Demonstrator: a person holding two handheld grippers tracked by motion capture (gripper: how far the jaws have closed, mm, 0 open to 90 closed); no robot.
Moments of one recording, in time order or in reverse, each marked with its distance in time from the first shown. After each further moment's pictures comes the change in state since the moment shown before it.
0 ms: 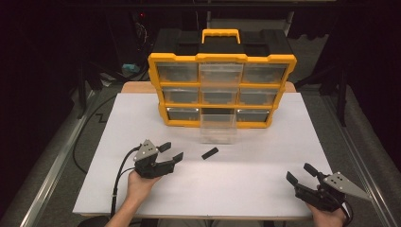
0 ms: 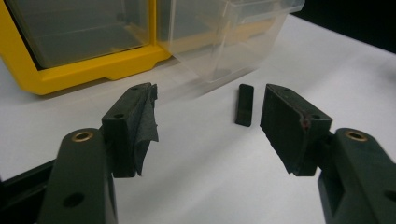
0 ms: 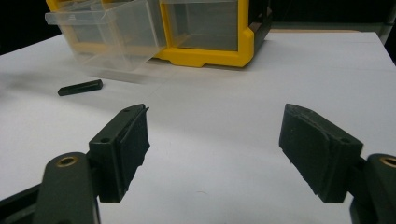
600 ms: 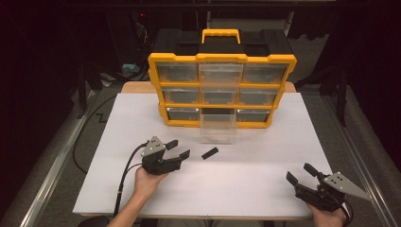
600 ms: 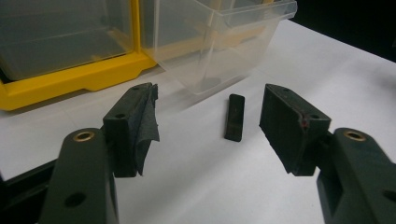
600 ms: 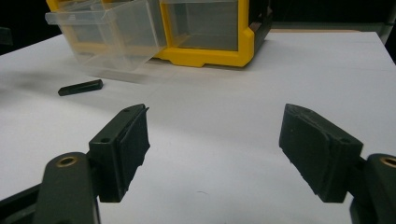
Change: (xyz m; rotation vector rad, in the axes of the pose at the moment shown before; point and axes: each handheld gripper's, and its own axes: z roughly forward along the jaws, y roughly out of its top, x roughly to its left) left arm -0.006 0.010 0.017 -0.004 -0.035 -0.010; right arm 0.000 0.000 0.000 0.000 0.001 0.001
